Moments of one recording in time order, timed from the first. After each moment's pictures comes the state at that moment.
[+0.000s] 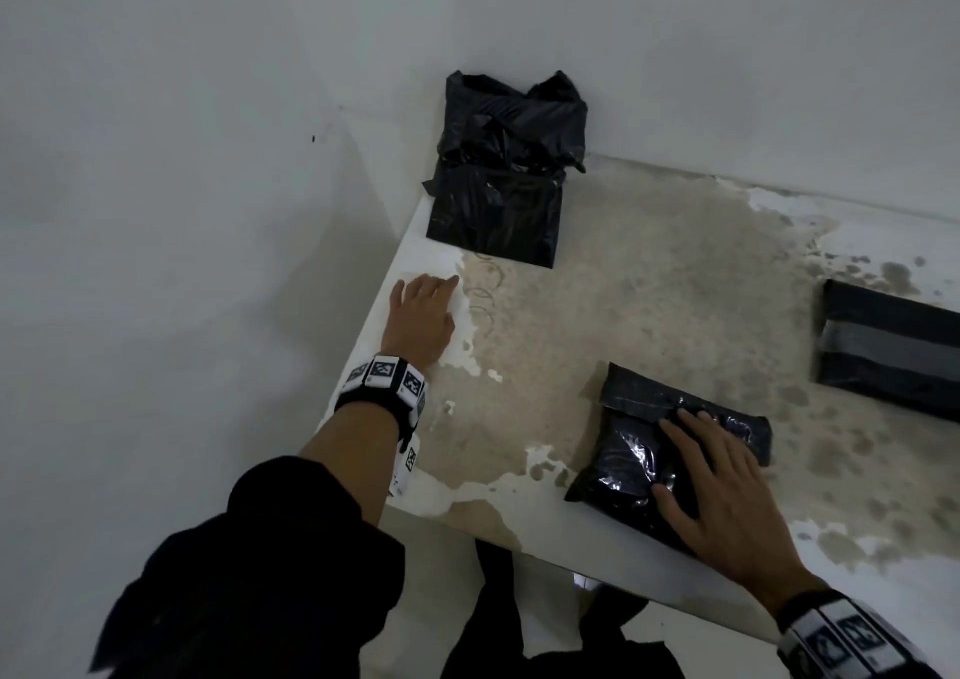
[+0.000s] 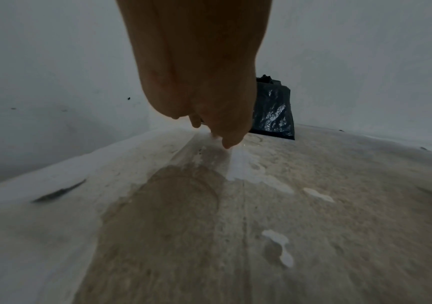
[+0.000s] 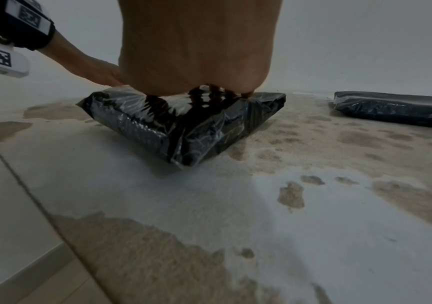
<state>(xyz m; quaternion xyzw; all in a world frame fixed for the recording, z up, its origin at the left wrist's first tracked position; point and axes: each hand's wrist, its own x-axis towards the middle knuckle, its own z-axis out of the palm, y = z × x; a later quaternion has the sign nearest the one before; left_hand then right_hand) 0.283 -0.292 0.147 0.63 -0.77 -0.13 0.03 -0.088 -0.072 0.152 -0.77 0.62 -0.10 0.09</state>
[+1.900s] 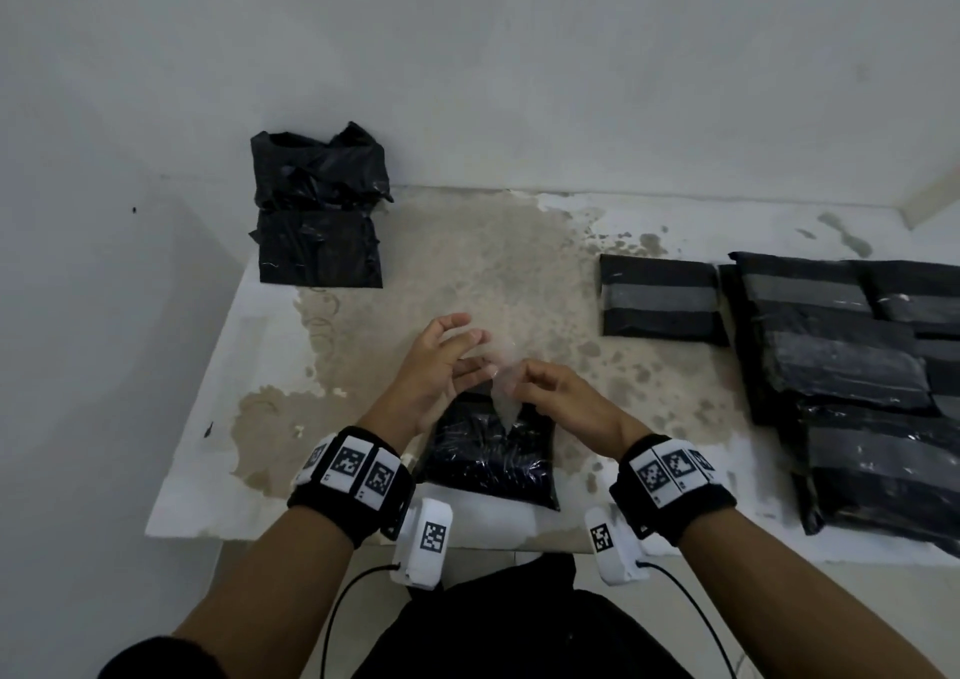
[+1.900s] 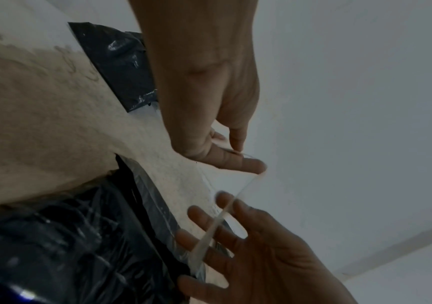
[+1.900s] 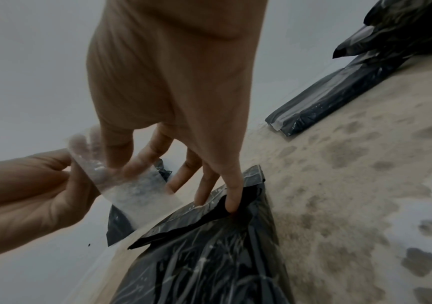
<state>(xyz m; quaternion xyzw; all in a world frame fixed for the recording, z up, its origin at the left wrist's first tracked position) 0.057 -0.181 0.259 0.45 -0.28 -0.77 0.36 -0.125 -0.107 0.245 -0.47 0.55 -0.33 0.61</state>
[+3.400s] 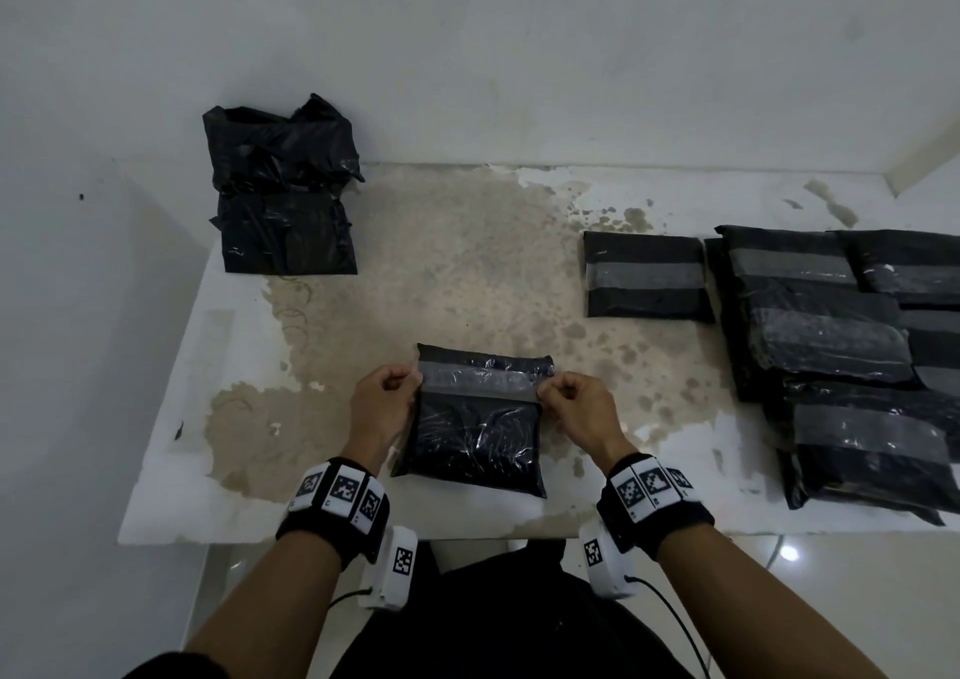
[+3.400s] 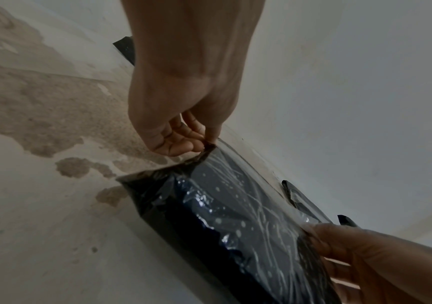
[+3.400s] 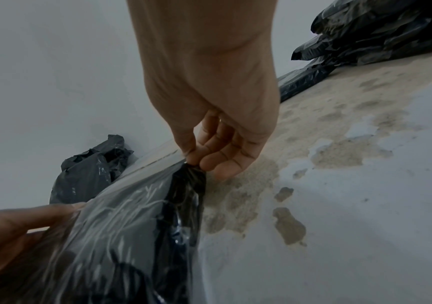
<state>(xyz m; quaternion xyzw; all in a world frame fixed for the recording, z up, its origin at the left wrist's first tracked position) 0.101 -0.172 0.148 0.68 -0.45 -0.52 0.27 -0.148 -0.083 0.172 -0.34 0.77 -0.33 0.43</state>
